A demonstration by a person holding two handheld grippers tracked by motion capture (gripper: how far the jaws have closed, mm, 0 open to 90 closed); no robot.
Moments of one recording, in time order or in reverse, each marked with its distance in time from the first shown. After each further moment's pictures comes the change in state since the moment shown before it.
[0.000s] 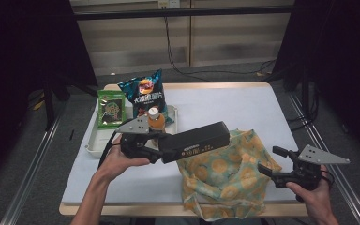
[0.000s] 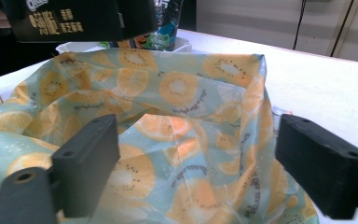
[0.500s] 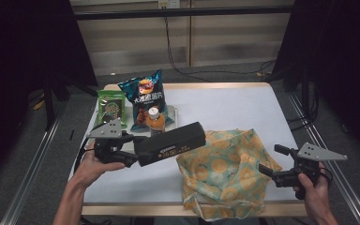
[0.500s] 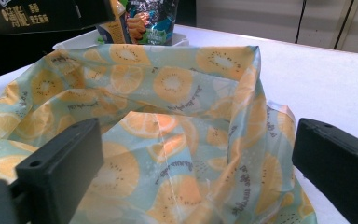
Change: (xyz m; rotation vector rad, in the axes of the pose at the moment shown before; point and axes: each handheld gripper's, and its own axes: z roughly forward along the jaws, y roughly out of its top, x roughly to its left) left arm -0.002 -0.025 -0.058 0.024 0.070 -0.017; right arm -0.009 -0.002 0.005 0.014 0.004 0.017
